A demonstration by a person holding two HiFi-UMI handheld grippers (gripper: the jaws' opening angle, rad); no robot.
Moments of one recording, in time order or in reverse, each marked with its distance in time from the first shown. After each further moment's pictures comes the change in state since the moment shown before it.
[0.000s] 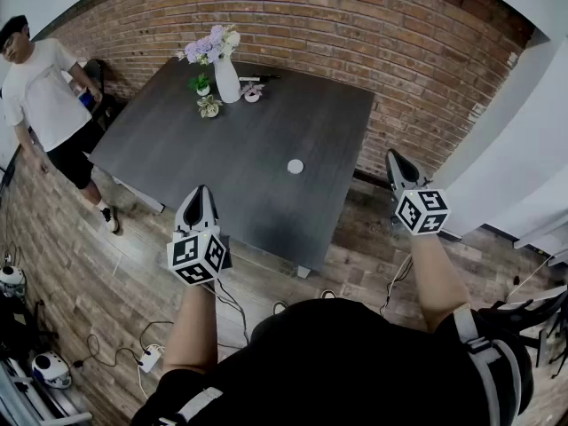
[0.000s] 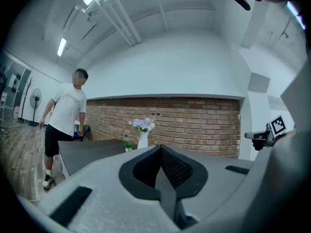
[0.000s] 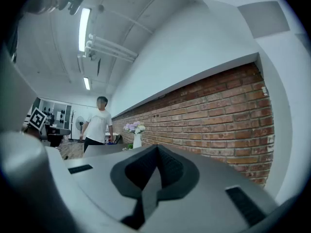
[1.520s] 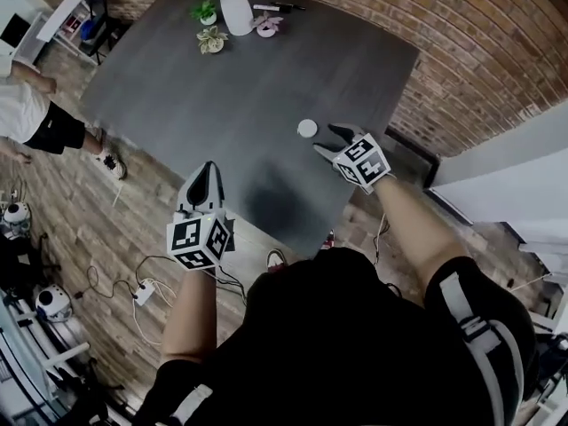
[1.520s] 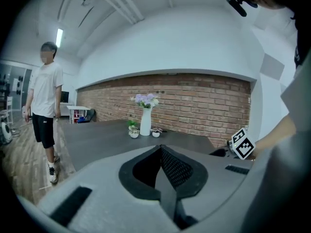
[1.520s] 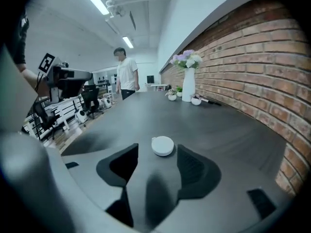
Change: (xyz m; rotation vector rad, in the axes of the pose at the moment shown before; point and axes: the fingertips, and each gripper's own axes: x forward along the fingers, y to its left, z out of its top) left arm 0.050 -0.013 -0.077 -0.018 0.223 0.077; right arm 0.168 0.124 -0.230 -0.231 0.596 0.634
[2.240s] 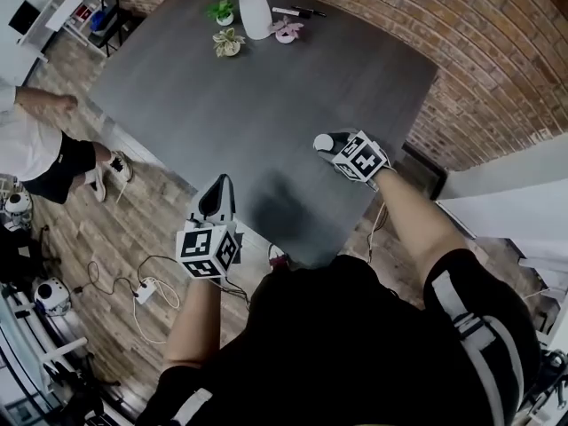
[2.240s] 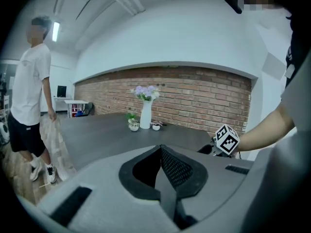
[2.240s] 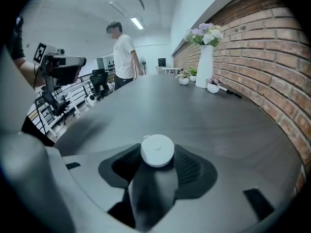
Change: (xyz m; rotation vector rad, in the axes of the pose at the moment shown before) left arm 0.017 0.020 -0.018 -0.017 0.085 -0.026; right arm 0.066 -0.008 -0.004 -0.089 0.202 0.119
